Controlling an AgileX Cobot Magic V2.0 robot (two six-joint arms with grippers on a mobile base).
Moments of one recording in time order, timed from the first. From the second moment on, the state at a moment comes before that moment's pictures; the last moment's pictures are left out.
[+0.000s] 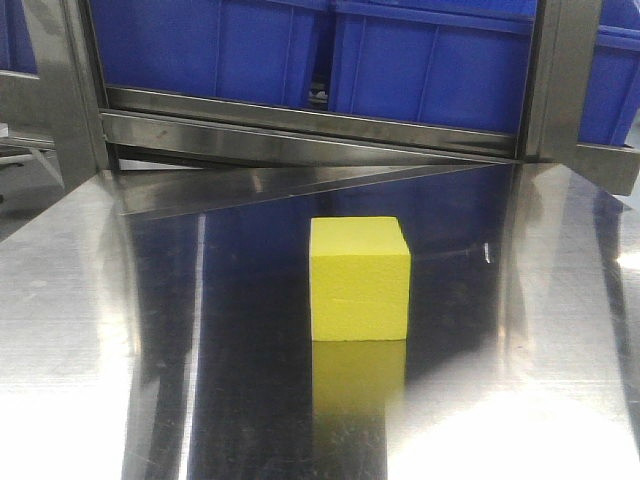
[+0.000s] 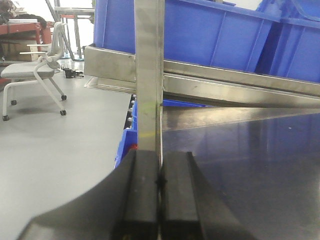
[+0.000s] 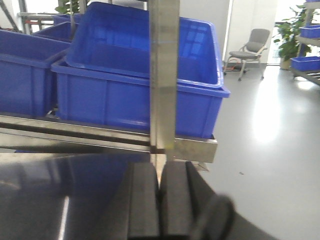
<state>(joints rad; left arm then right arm) -0.05 -0.01 0.00 0.13 0.08 -0.20 0.02 0.26 -0.46 -0.08 0.26 0.10</state>
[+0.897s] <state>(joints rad) -0.05 -0.01 0.00 0.13 0.08 -0.20 0.68 1.25 -1.18 -0.09 0.74 0.13</state>
